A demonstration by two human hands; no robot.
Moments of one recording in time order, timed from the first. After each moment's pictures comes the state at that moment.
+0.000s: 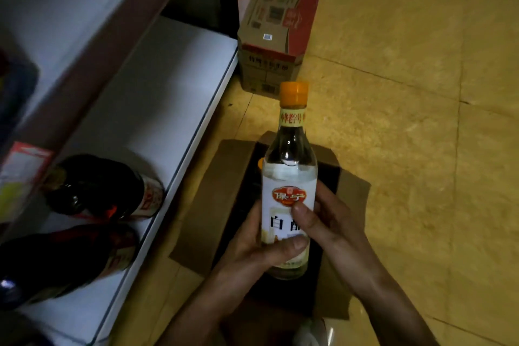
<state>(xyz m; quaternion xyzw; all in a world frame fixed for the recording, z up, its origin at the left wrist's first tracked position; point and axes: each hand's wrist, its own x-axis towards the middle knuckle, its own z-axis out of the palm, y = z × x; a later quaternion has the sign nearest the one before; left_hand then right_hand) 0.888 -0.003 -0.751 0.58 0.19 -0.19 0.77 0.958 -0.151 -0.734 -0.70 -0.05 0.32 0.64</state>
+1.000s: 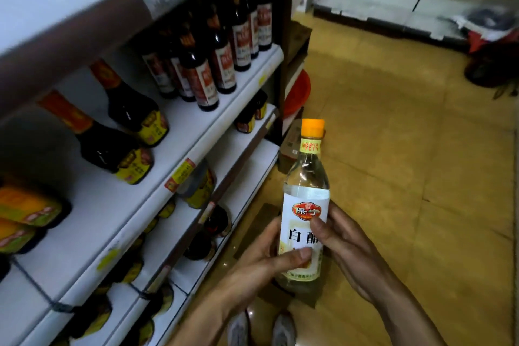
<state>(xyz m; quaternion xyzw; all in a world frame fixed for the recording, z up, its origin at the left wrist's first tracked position) 0.816 -0.020 -0.236 0.59 0.22 -0.14 0.76 0.915 -0.172 -0.225 -0.64 -0.10 0.38 0.66</state>
